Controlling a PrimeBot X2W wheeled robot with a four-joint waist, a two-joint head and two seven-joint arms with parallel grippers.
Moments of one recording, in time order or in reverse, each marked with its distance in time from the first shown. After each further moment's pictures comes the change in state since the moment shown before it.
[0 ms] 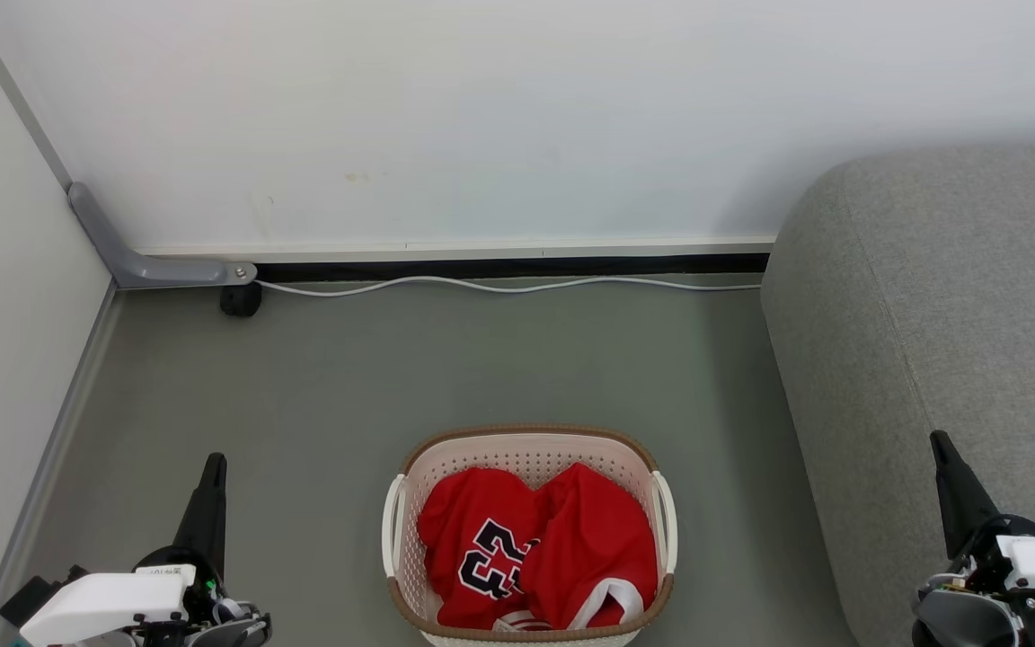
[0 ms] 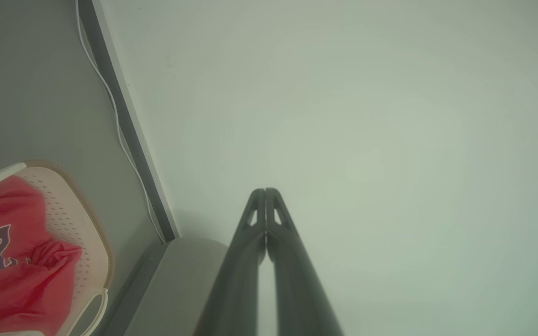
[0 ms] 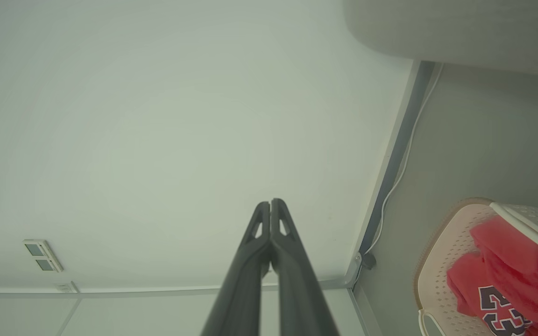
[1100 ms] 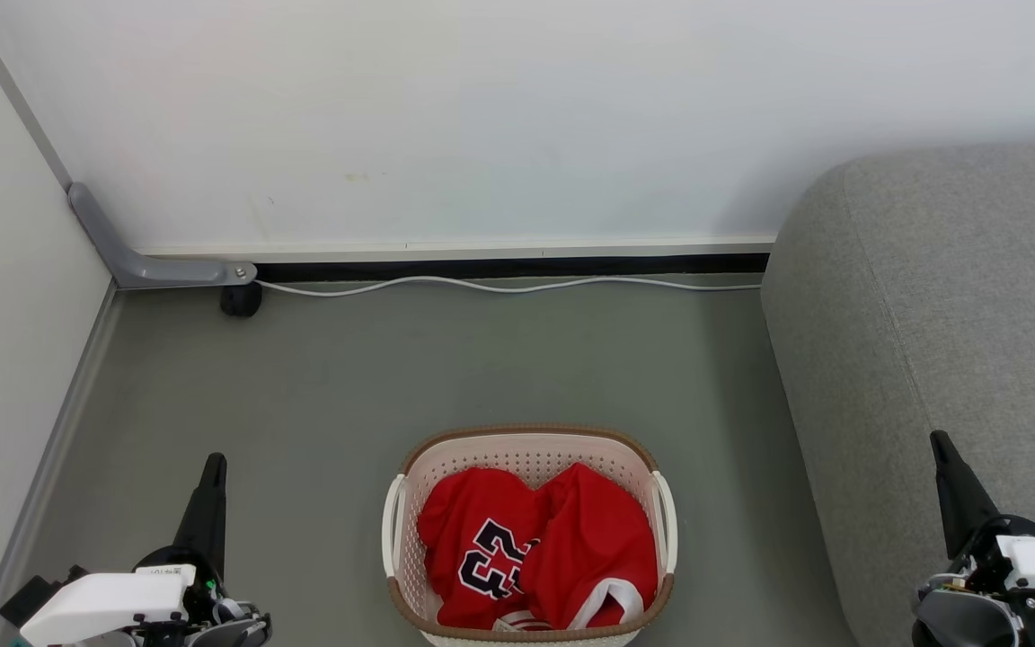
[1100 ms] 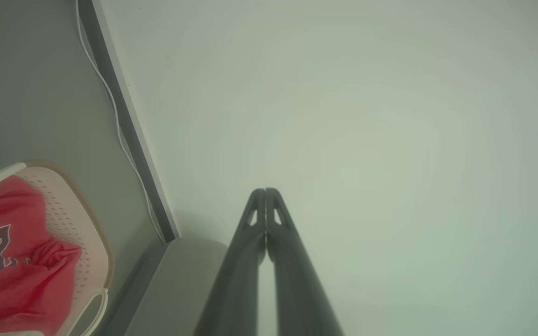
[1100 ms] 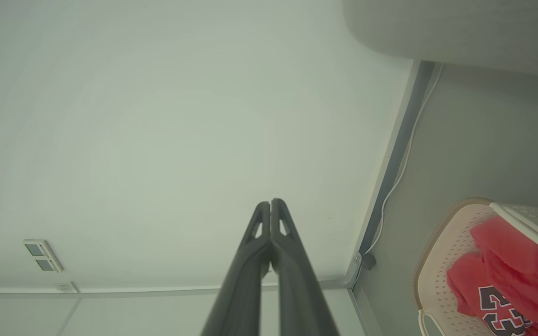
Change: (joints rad) left arm 0.000 0.000 0.000 0.000 0.000 0.000 0.000; right arm 0.000 0.000 0.000 0.000 0.000 0.000 0.000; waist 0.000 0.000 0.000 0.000
